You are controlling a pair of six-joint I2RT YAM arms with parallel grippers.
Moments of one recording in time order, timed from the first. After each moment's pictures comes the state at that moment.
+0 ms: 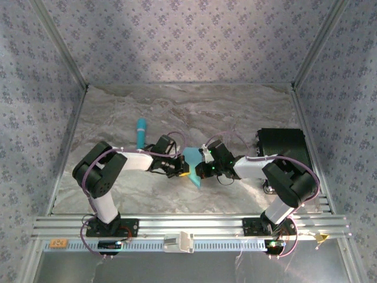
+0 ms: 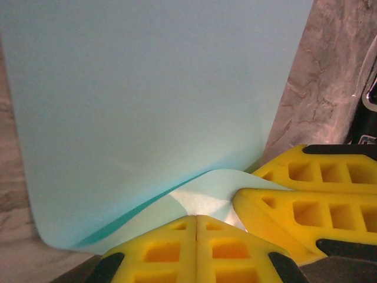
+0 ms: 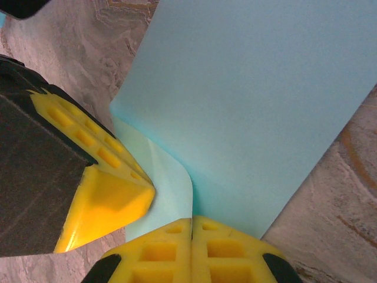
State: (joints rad) left arm -0.68 1.76 0.76 0.02 0.60 -0.90; right arm 0.69 1.62 0.62 0.11 -0.37 0.45
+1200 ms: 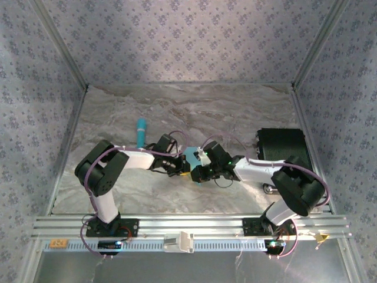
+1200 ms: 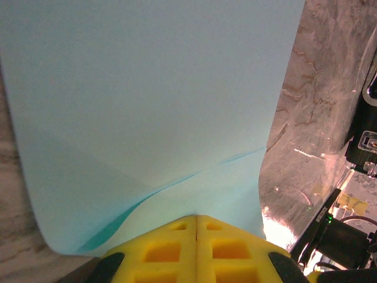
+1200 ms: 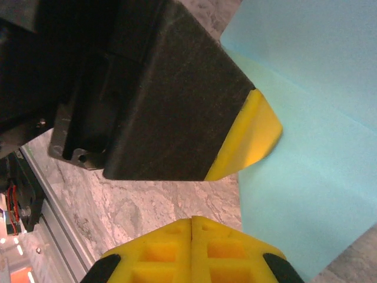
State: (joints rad) left arm -0.68 1.79 0.79 0.01 0.61 -0.86; right arm 0.77 1.54 0.68 -0.05 -0.47 0.54
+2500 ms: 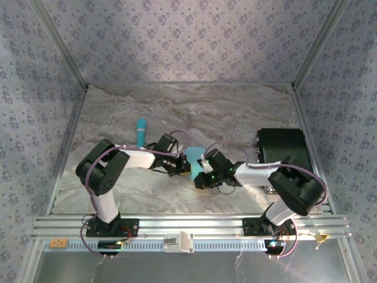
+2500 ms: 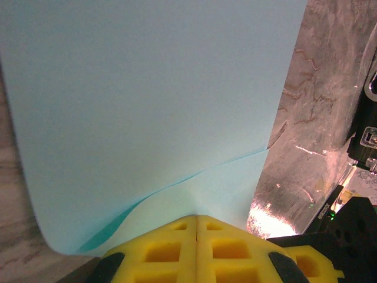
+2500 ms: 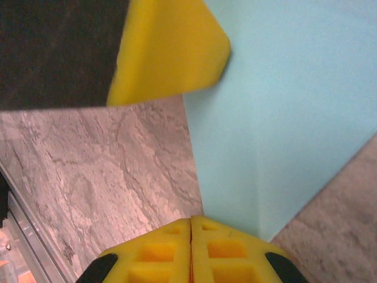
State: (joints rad) left arm -0.68 1.80 0.80 -0.01 0.62 -0.84; right arm 0.80 1.53 0.56 0.00 -0.43 0.60
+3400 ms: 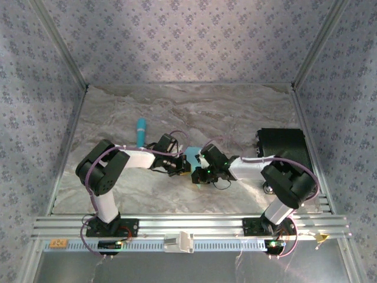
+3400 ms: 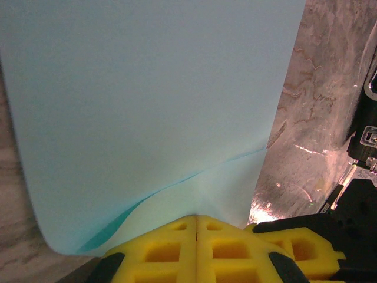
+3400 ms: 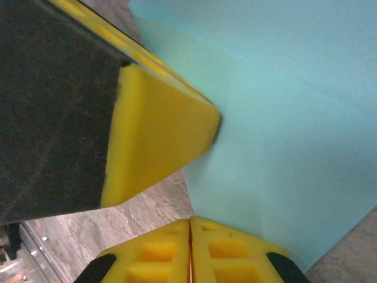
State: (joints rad) left arm -0.68 1.80 0.80 0.00 0.62 -0.83; right arm 0.78 1.63 0.67 -0.04 -0.44 0.67
